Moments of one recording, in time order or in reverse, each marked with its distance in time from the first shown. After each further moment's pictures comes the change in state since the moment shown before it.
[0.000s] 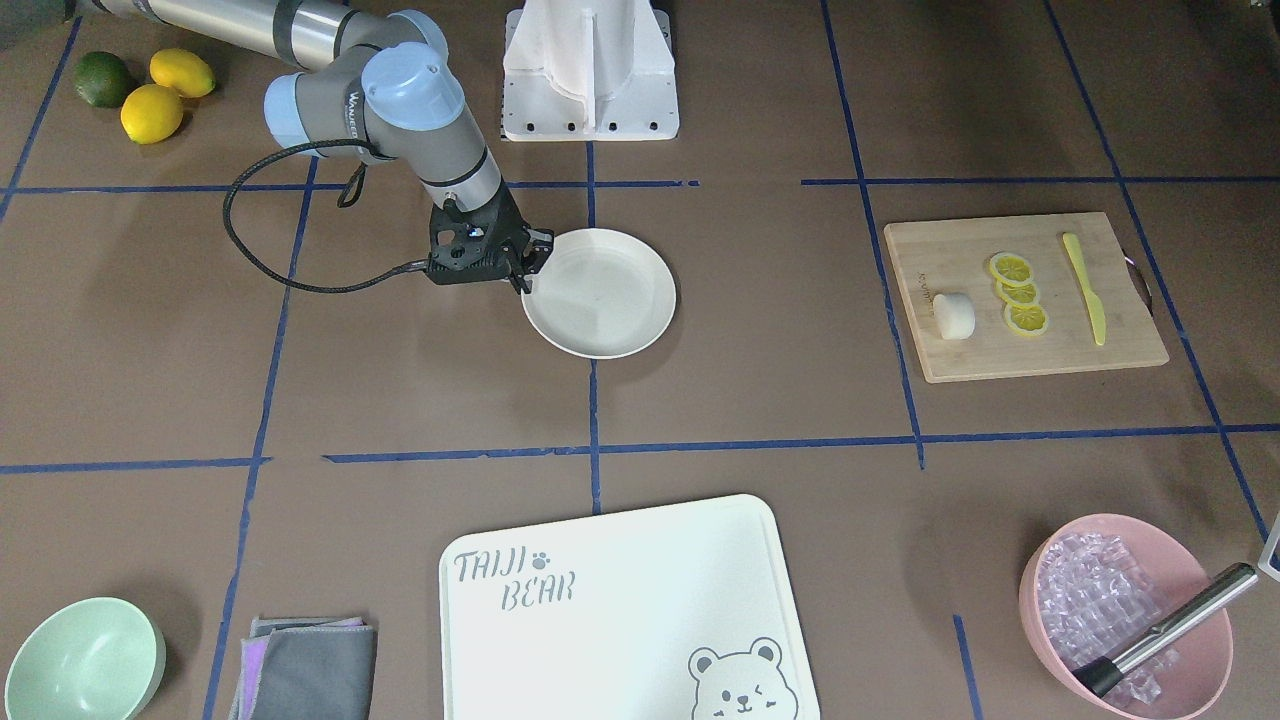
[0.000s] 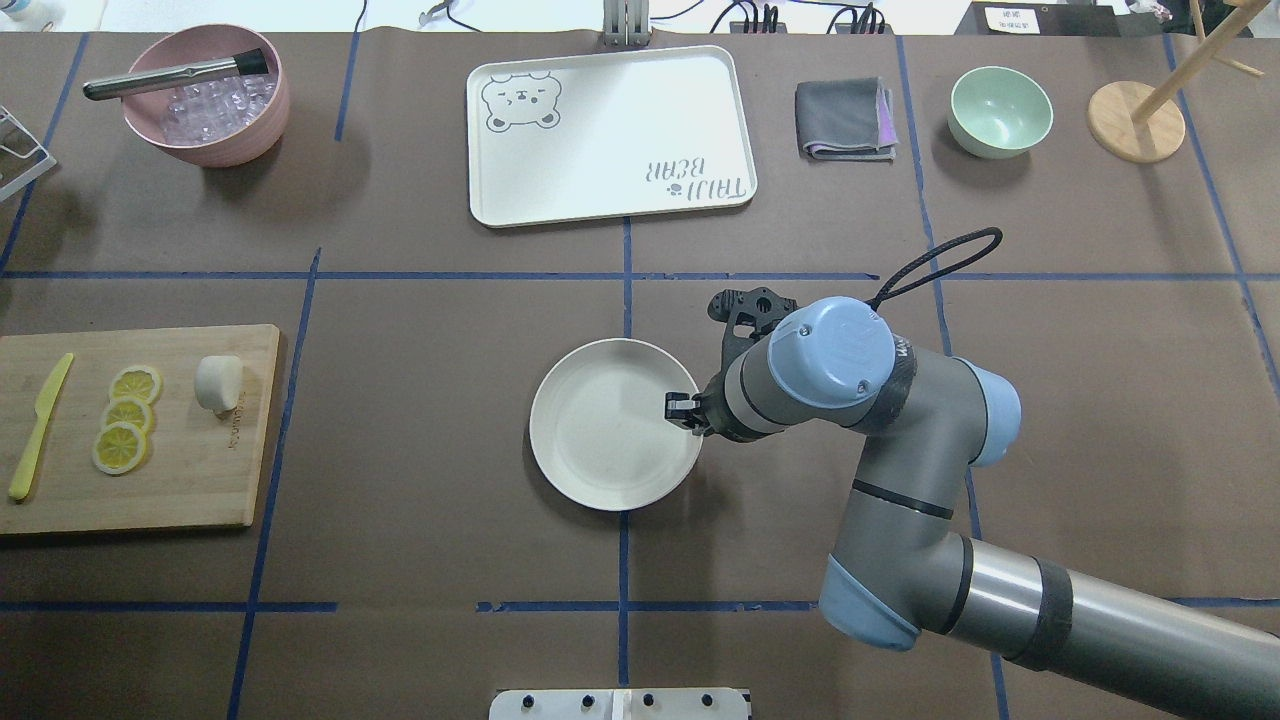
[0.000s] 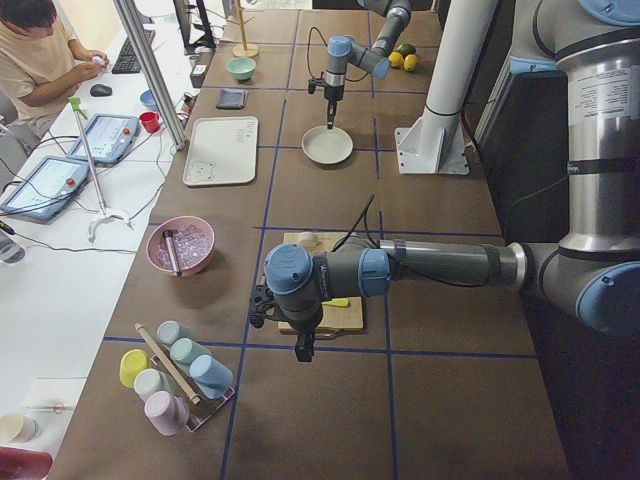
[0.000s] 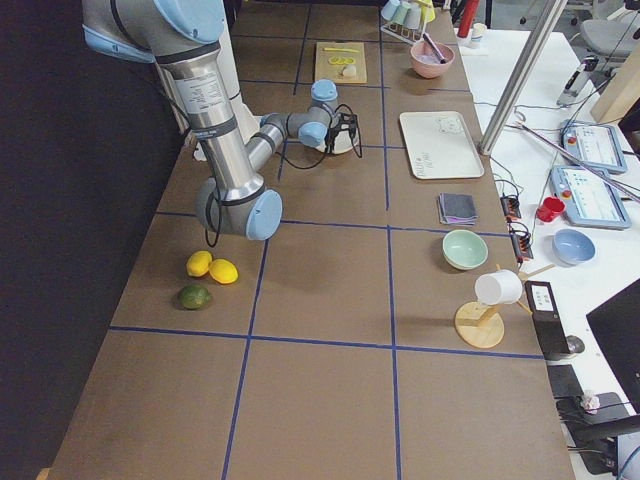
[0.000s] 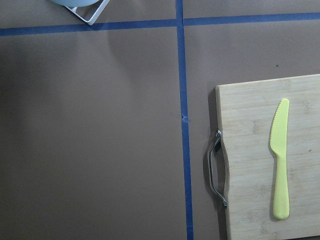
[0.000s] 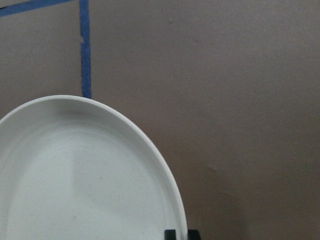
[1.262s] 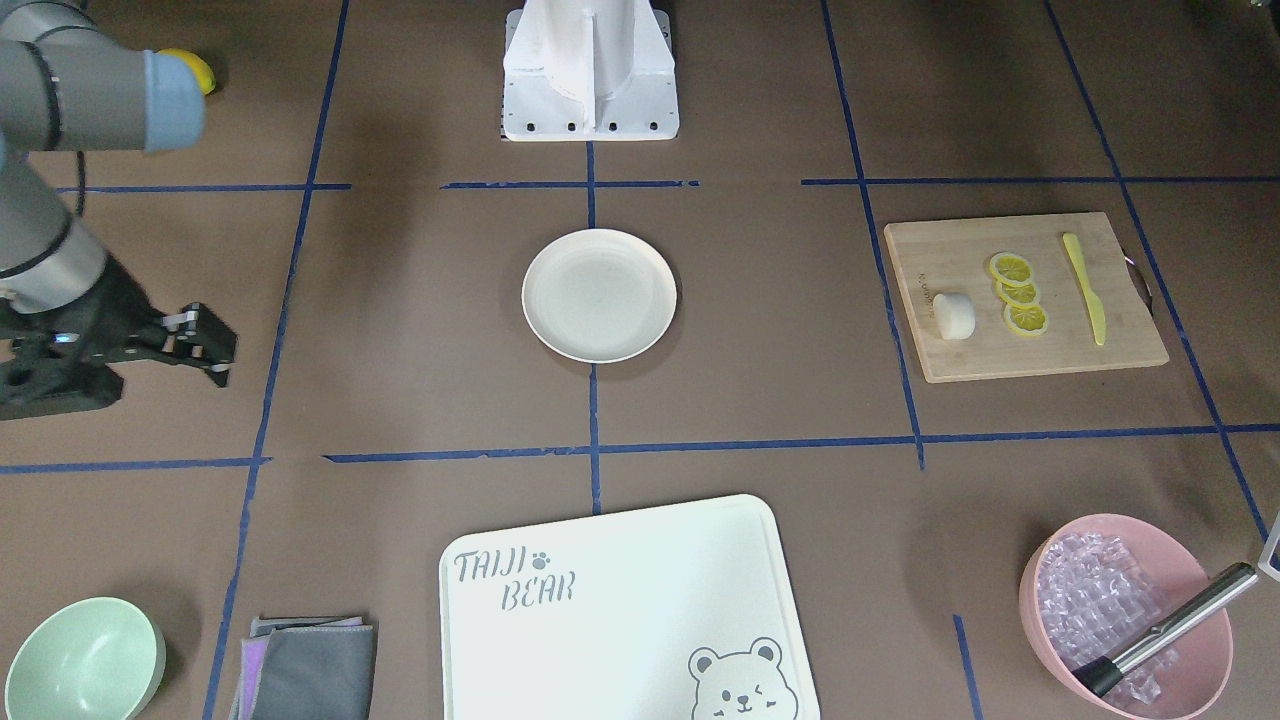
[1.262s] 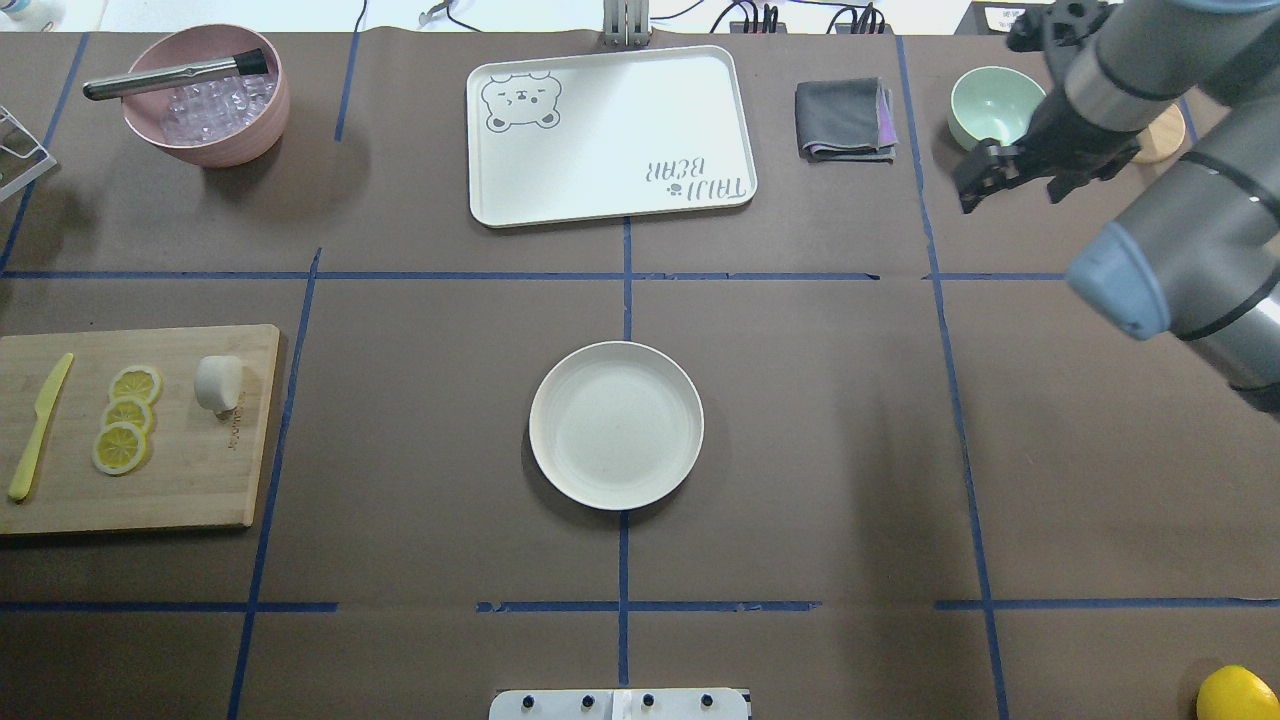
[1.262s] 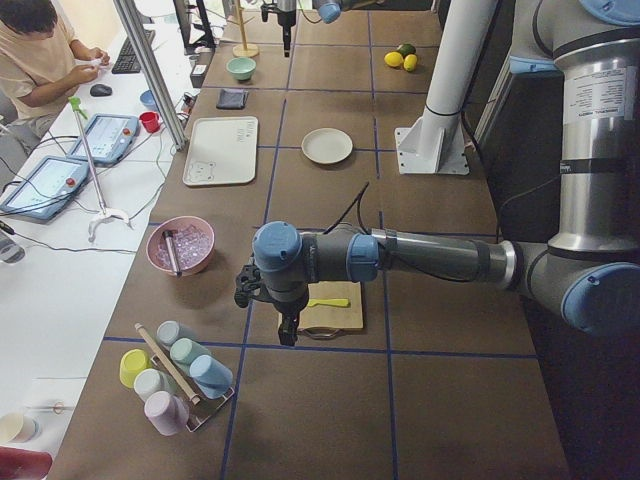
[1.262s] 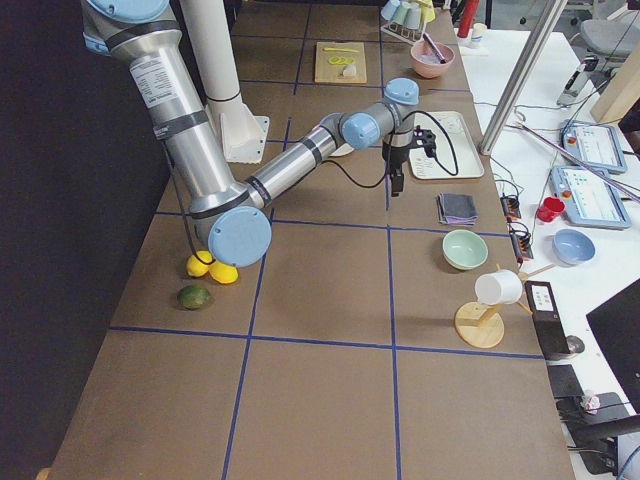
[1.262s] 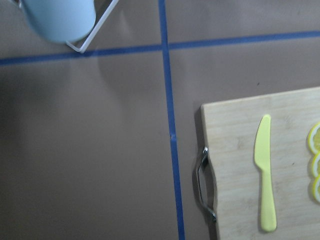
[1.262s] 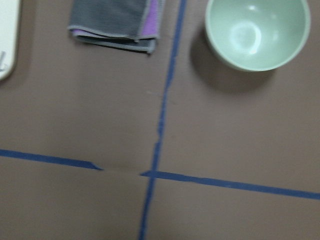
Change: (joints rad) left arm 0.000 -0.063 -0.017 -0.014 0.000 -0.019; right arm 0.658 -0.149 0.086 -0.435 0.320 -0.923
